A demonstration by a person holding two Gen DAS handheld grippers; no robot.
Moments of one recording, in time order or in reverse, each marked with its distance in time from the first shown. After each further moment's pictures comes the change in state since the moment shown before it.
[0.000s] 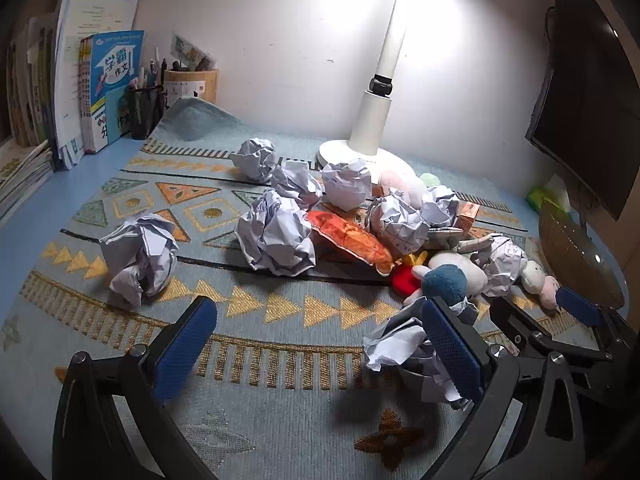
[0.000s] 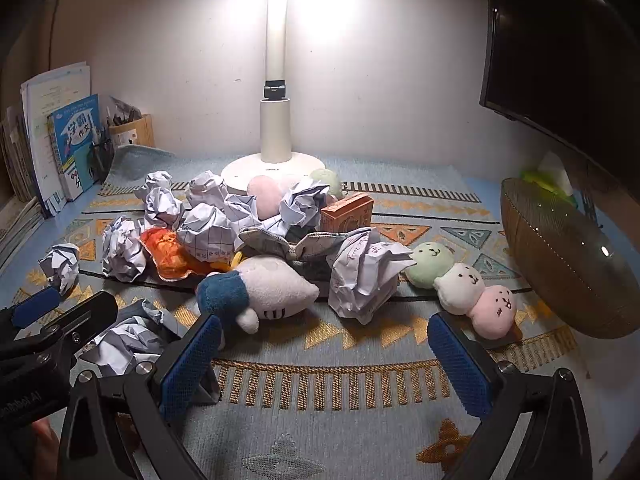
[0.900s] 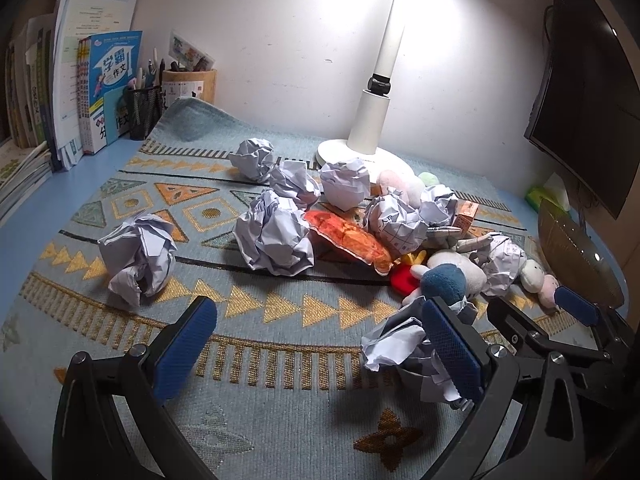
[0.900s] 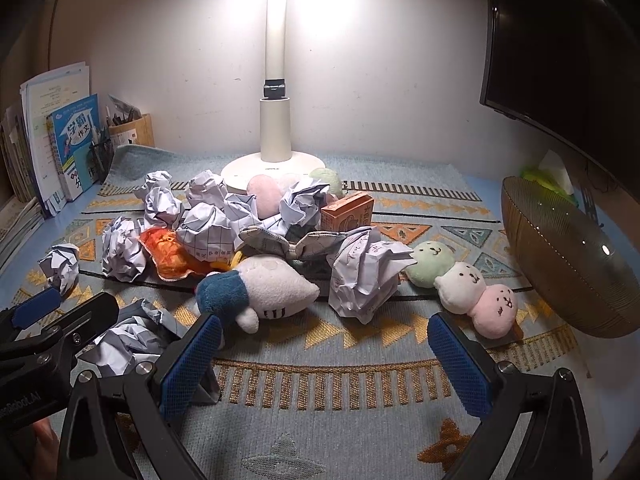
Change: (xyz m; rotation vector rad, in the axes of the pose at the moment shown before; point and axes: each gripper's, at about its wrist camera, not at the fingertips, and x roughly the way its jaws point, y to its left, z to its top) left arm 0.002 -0.002 0.002 0.010 0.008 0.001; right arm 0.001 0.000 0.002 0.003 0.003 0.001
